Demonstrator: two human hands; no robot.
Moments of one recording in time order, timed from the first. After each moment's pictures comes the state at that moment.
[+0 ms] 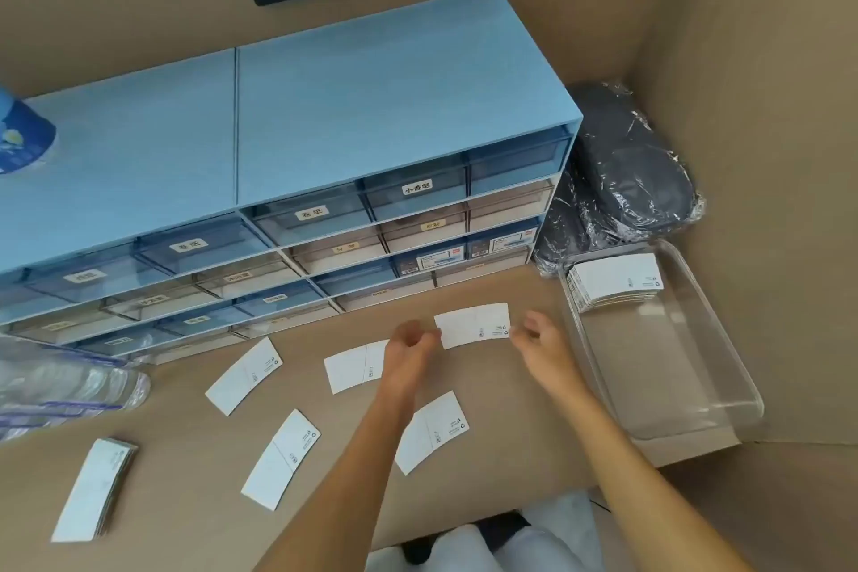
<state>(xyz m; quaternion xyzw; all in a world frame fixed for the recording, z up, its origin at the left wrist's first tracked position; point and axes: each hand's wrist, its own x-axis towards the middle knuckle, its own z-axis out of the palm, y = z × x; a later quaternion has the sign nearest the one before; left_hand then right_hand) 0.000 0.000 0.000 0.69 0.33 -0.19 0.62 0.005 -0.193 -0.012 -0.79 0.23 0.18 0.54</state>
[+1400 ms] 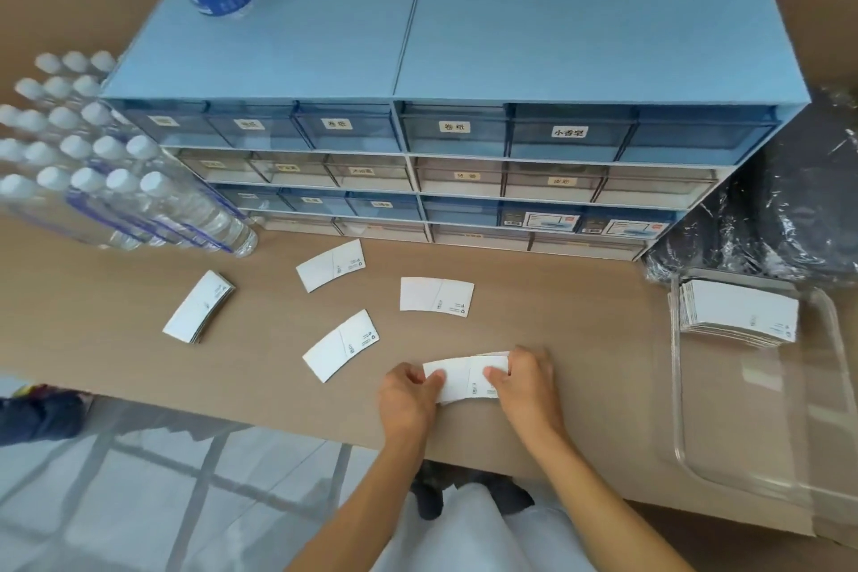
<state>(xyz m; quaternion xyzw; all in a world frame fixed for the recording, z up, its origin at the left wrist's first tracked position) -0.128 0.029 -0.025 0.70 0.54 -0.06 0.47 -0.066 -0.111 -0.023 -0.91 0.04 0.25 0.33</state>
